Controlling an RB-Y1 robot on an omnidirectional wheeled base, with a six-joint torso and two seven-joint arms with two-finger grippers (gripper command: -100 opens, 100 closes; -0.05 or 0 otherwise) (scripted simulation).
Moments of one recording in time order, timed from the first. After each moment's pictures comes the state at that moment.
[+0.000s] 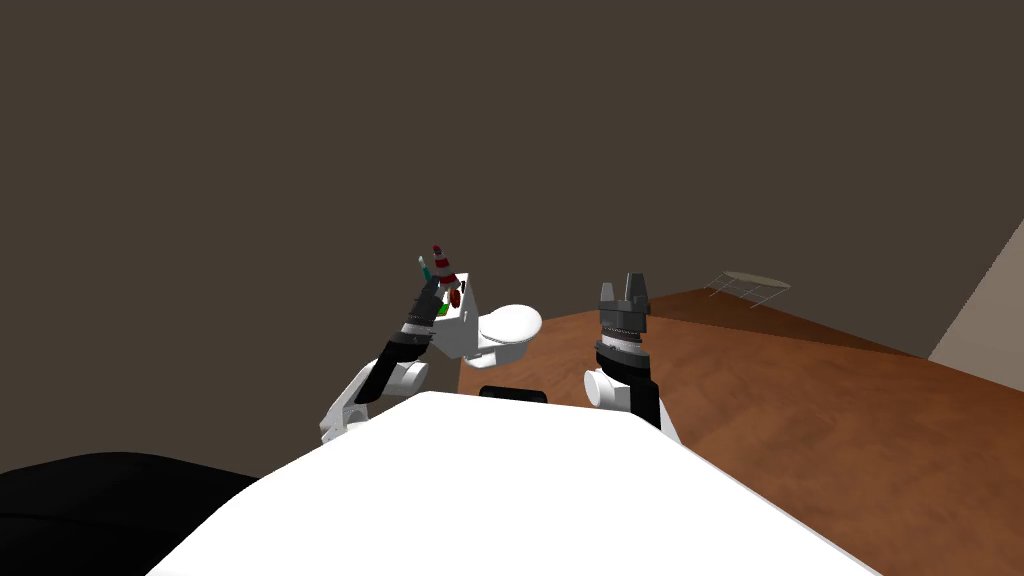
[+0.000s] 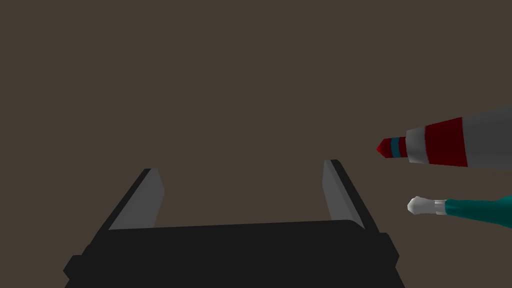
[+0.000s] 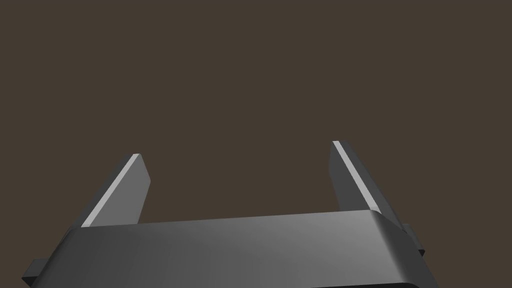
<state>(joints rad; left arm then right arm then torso) 0.47 0.32 0.06 -2.24 0.06 -0.33 -0.14 0.45 0.01 0.05 -2.30 0.04 -0.51 0.12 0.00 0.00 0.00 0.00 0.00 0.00</state>
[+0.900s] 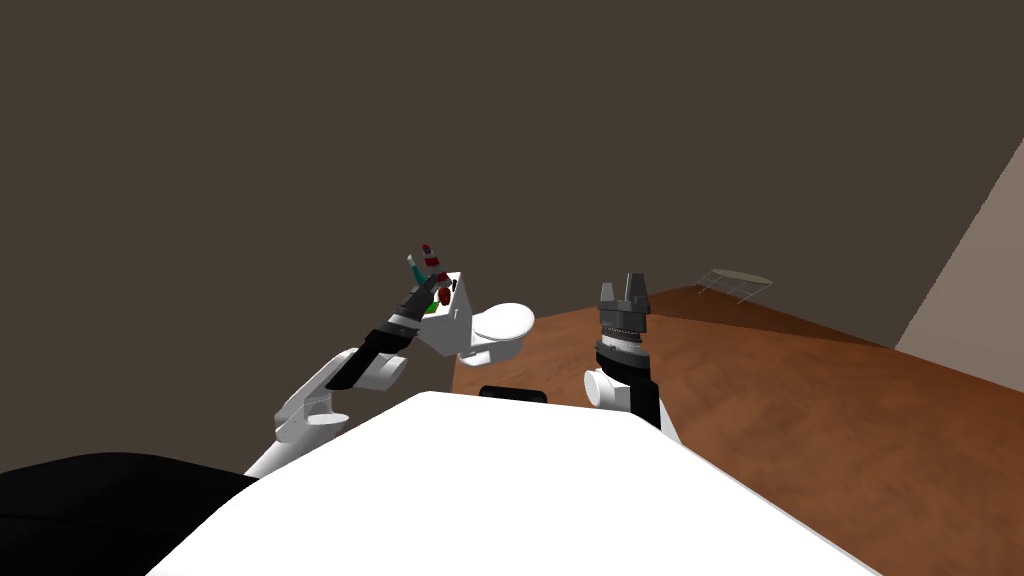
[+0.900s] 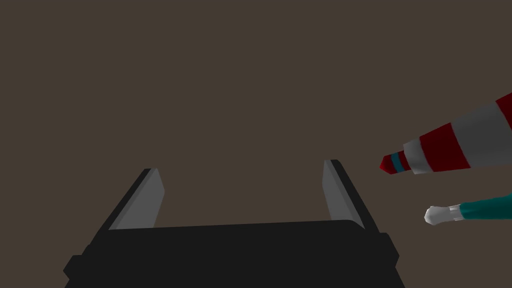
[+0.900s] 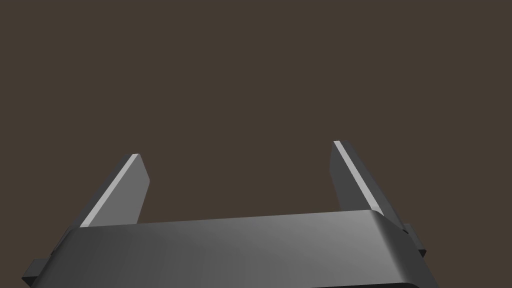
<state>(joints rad) 0.47 0.55 0.16 -2.25 0.11 -0.17 -0.15 0.45 0.01 0.05 -2.30 0.04 -0.51 0.12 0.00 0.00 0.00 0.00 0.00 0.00</state>
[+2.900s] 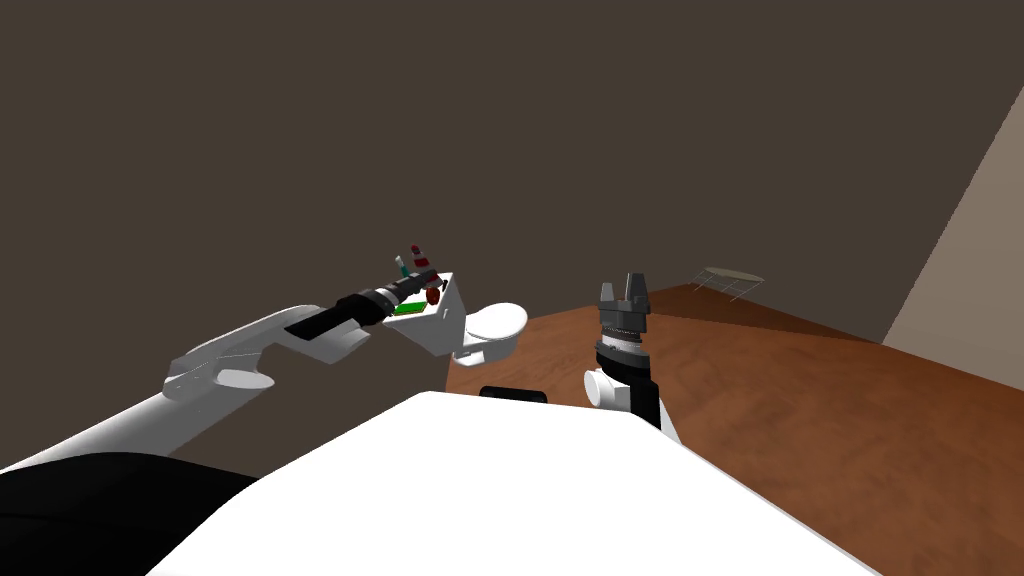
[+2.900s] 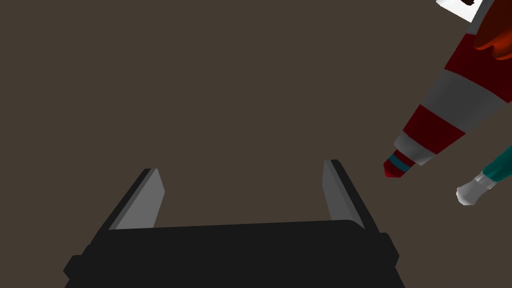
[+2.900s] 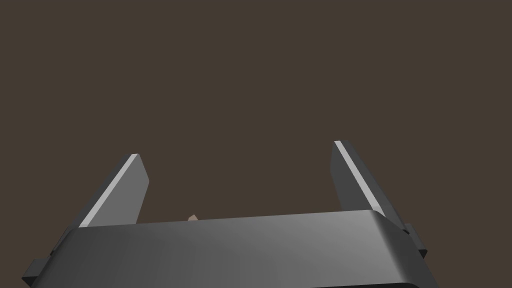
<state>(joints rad) 0.47 1.09 0.32 -2.24 0.32 0.26 -0.19 0.45 0.01 0.05 -2.30 0.04 -0.51 0.12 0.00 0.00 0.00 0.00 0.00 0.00</state>
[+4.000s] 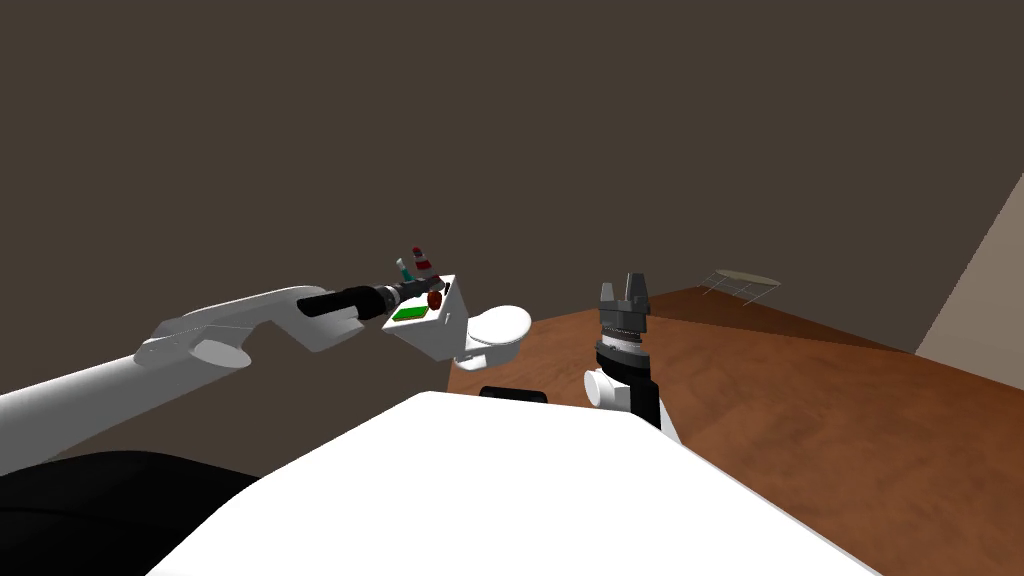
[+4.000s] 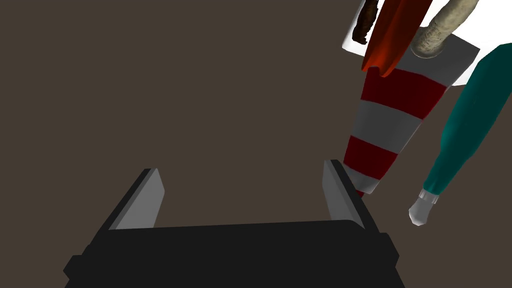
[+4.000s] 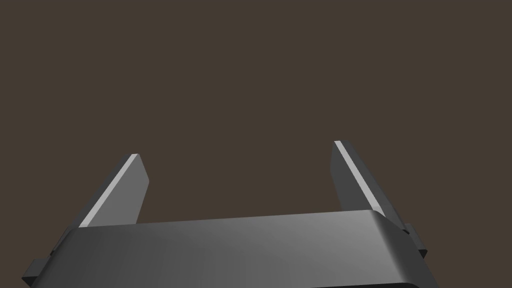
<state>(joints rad) 0.50 1.36 0.33 -2.25 0.53 0.51 -0.22 0.45 0.01 0.05 -2.30 0.04 -0.51 0.12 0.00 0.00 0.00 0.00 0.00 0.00</state>
